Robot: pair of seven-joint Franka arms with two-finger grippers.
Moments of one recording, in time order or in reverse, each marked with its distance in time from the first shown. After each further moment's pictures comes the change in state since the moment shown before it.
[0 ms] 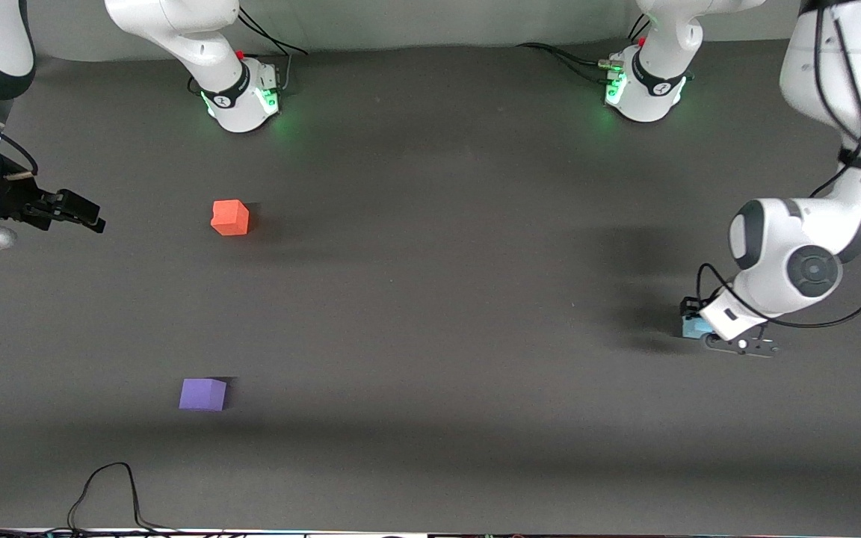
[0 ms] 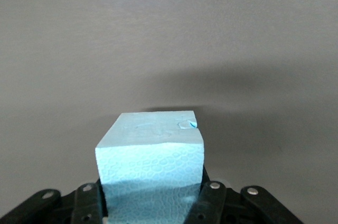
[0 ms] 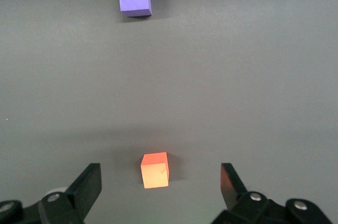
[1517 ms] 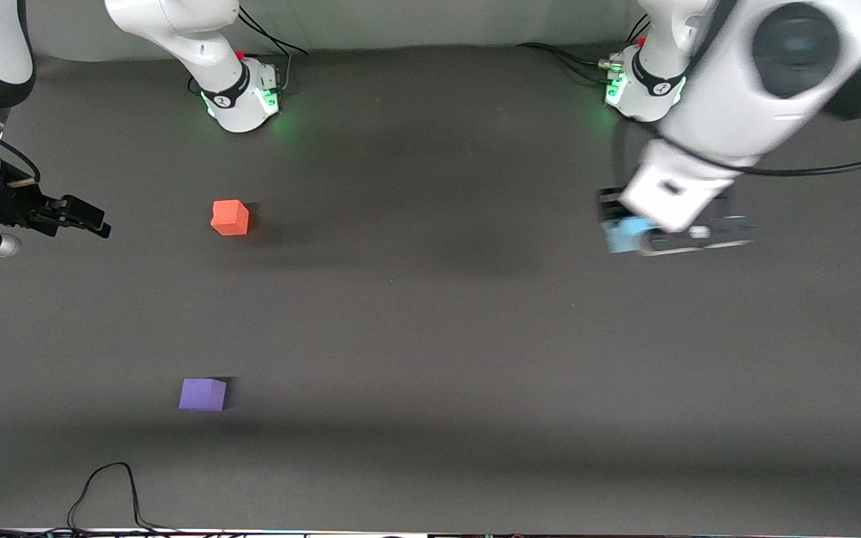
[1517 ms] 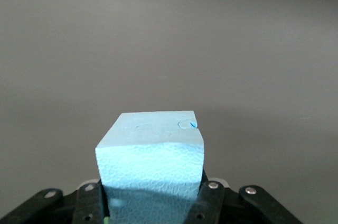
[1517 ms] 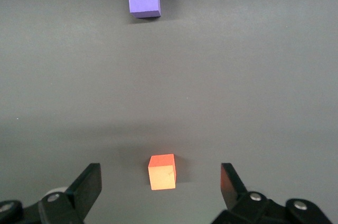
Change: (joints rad) left arm -0.204 -0.153 -0.345 0.581 -0.057 -0.742 -0.786; right arm 0.002 0.022 0.003 0.023 0.034 -0.003 -0.012
